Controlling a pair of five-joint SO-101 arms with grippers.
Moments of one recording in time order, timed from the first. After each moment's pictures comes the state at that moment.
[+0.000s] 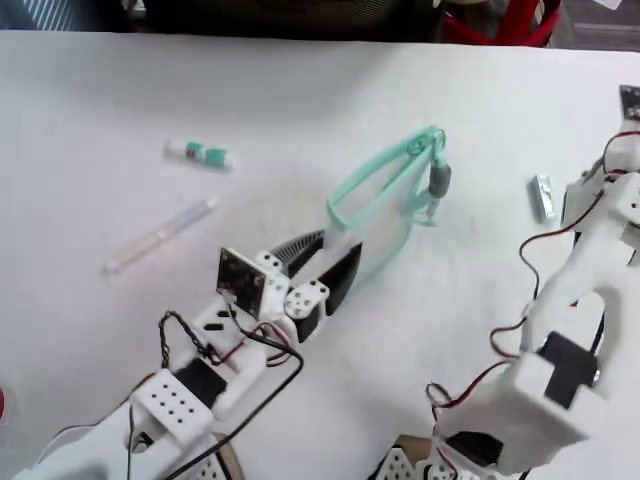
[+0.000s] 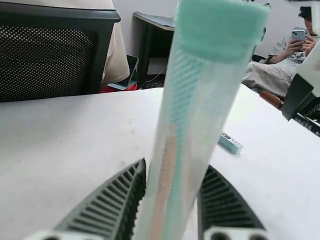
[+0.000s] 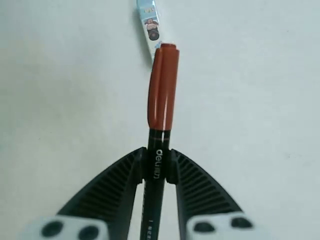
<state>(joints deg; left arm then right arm) 34.9 -55.6 91.4 -17.1 13.5 28.7 7.4 -16.2 86.9 23.8</state>
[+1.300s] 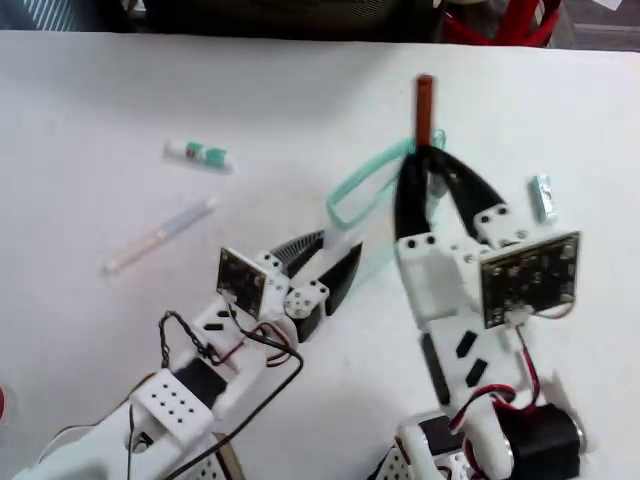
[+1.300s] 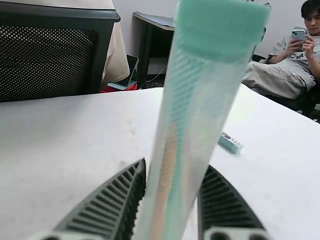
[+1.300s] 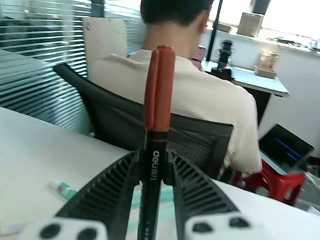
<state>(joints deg) 34.9 -55.6 91.5 -17.1 13.5 -20.8 -71.5 29.5 50.9 10.9</state>
